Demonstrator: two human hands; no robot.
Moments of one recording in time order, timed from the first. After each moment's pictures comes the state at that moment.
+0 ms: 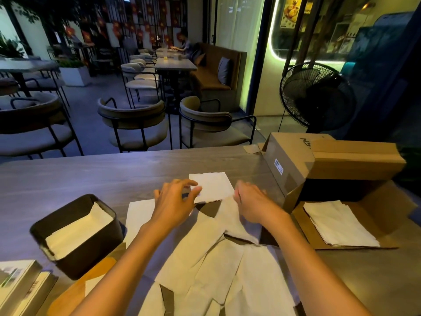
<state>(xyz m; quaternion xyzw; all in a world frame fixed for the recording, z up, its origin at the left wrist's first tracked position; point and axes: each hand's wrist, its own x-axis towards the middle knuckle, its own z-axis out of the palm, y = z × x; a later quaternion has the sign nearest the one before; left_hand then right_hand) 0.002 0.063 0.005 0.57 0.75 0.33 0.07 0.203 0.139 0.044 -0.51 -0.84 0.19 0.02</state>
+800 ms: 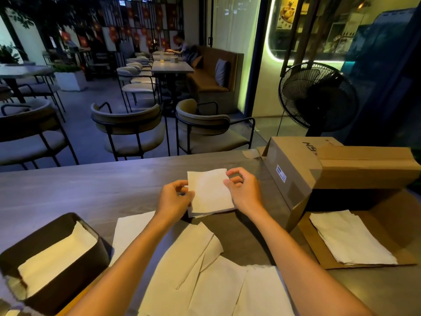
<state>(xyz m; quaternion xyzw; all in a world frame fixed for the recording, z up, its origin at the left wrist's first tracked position) 0.000 0.119 0.001 0.42 0.71 0.50 0.27 0.169 0.206 0.002 -0.48 -0.67 0.38 0.41</state>
